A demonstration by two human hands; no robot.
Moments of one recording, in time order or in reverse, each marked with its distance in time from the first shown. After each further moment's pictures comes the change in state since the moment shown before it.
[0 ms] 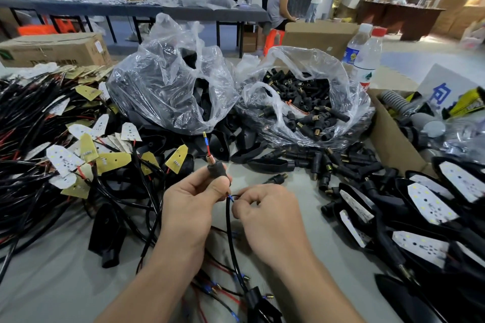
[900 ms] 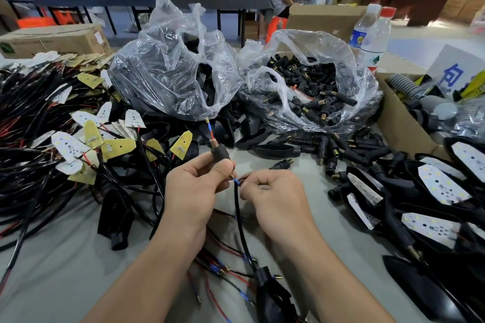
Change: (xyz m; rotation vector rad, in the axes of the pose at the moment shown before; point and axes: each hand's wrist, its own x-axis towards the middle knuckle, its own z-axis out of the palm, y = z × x) left_hand 0.008 -0.001 -0.008 0.099 0.004 -0.012; right_hand 0.005 0.011 0.007 0.199 -0.009 0.093
